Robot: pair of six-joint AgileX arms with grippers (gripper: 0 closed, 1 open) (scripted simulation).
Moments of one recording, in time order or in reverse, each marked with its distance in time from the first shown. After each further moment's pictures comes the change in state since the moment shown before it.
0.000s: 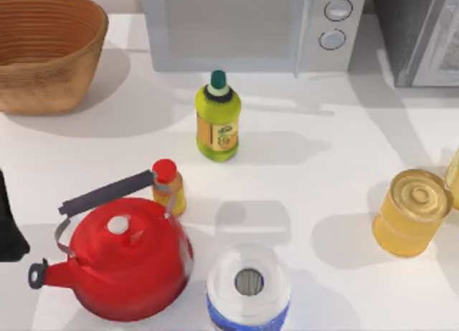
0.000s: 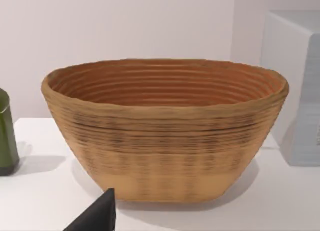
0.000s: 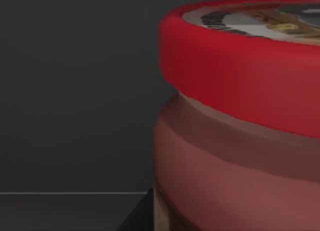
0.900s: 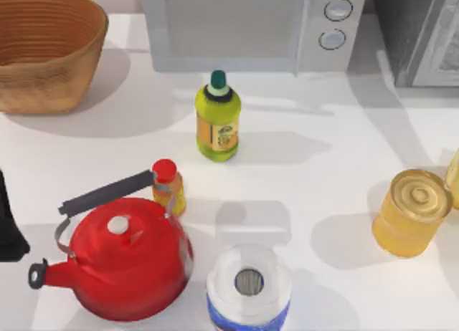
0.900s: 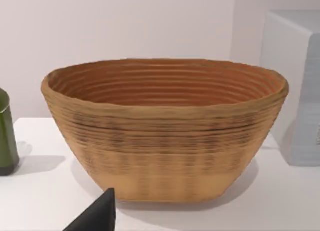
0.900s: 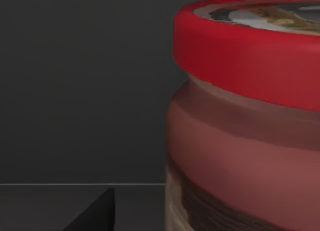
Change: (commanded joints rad) left arm 0.000 0.000 0.000 0.000 0.000 0.000; right arm 0.011 -0.032 -0.032 0.000 0.010 0.000
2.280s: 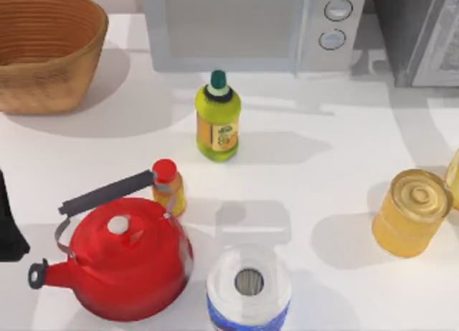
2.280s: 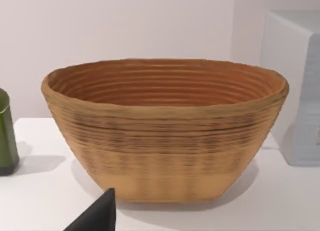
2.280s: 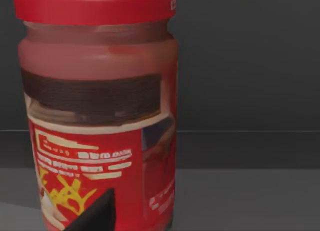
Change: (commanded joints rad) left arm 0.000 0.000 0.000 0.000 0.000 0.000; right arm -0.126 -0.334 -0.301 -0.028 -0.141 -0.007
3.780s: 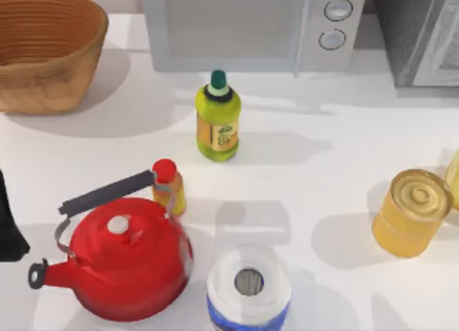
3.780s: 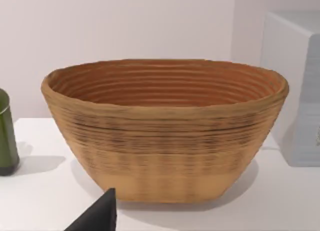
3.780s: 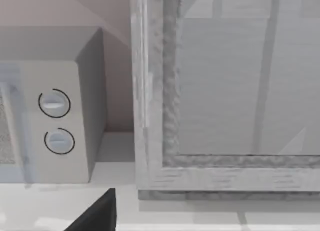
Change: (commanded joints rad) left arm 0.000 0.000 0.000 0.000 0.000 0.000; right arm -0.159 -1.137 -1.523 0.355 -0.169 -0.014
